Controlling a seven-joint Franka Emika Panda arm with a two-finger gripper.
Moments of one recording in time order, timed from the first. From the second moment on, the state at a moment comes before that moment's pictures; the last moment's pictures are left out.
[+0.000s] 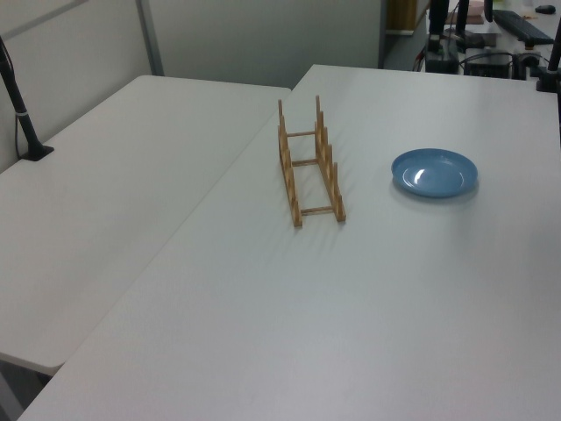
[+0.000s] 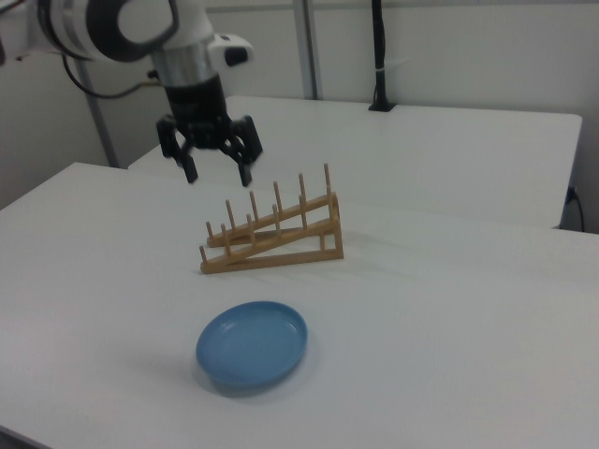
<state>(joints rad) -0.07 -0.04 -0.08 -1.65 -0.02 1.65 -0.35</state>
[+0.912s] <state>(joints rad) -0.24 0.19 -0.09 -1.92 -0.08 2.11 -0.44</state>
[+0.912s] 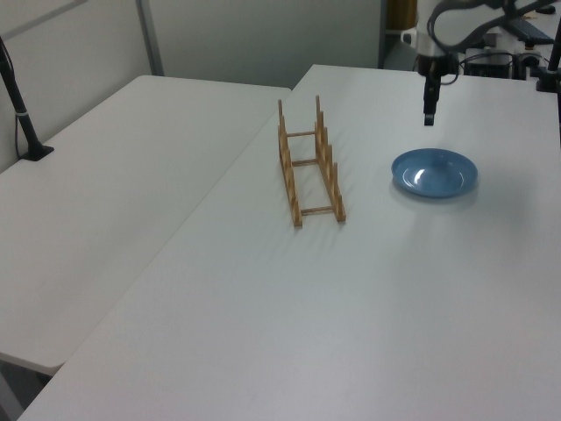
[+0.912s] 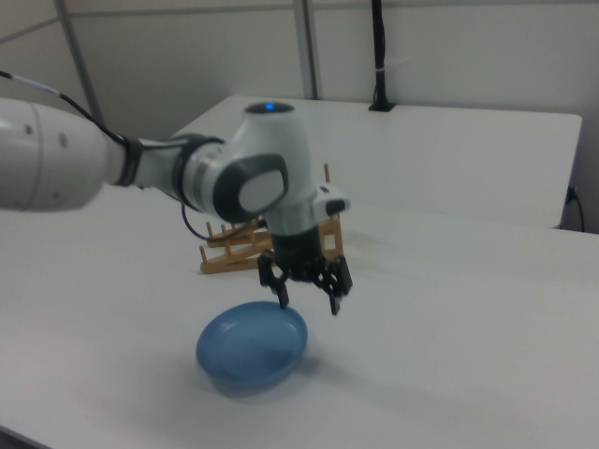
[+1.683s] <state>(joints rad) -0.24 0.31 -0.07 -1.92 -0.08 2.18 -0.28</state>
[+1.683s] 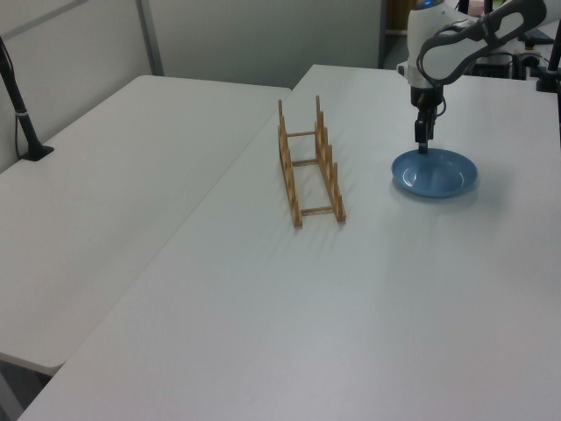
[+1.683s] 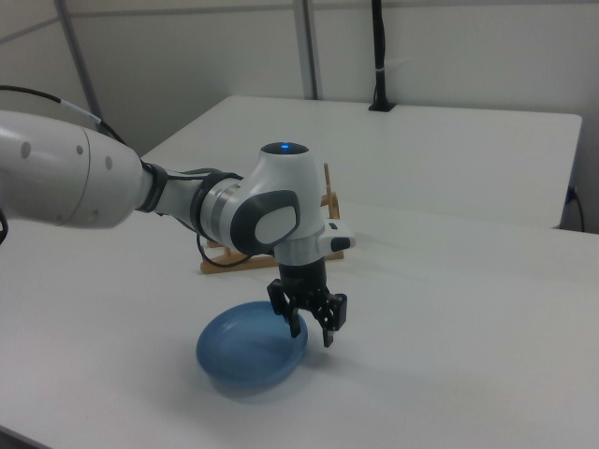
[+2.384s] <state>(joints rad) -0.19 0.32 -0.05 -1.94 -0.08 2.17 -0.15</state>
